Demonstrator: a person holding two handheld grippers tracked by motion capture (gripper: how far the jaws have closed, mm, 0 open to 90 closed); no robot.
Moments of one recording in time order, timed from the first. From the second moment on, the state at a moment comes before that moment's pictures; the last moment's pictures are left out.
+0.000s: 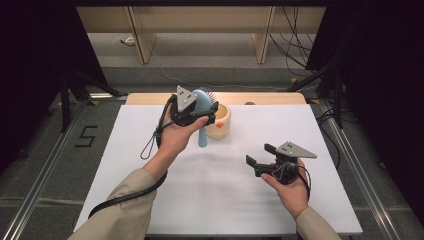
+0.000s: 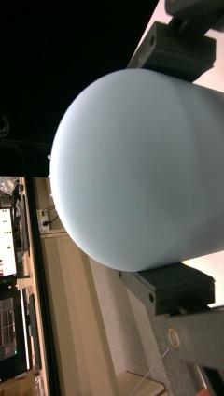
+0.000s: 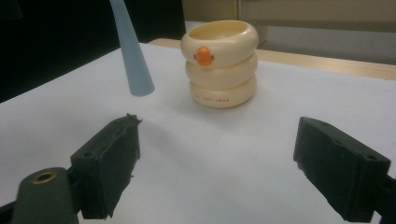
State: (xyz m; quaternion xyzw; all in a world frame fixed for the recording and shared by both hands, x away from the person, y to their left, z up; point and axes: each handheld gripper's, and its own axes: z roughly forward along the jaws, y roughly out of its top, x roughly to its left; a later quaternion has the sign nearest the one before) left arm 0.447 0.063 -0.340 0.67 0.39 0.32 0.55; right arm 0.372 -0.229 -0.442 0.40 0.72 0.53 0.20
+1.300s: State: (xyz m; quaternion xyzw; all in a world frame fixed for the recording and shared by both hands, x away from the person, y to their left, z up) left arm 0.460 0.066 -0.325 0.65 0.39 0.34 0.57; right arm 0.359 -0.251 -0.448 0.41 0.71 0.52 0.22
